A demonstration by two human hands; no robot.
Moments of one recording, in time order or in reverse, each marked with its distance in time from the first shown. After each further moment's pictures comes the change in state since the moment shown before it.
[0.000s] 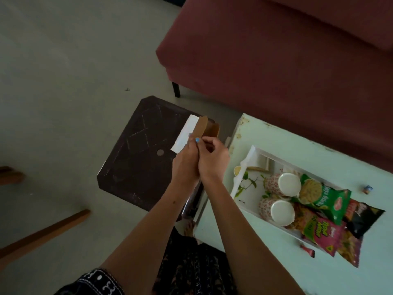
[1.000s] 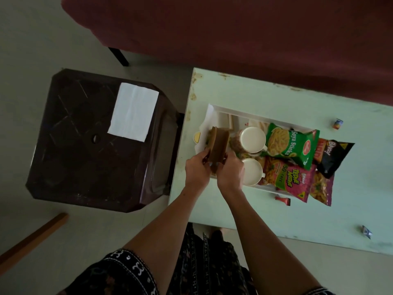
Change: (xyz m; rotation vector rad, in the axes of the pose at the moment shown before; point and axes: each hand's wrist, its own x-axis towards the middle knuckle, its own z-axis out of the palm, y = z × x) left_hand -0.058 0.076 0.170 -0.536 -0.388 -0.231; right_hand 0.026 0.189 -0.118 -0.513 0.019 0.289
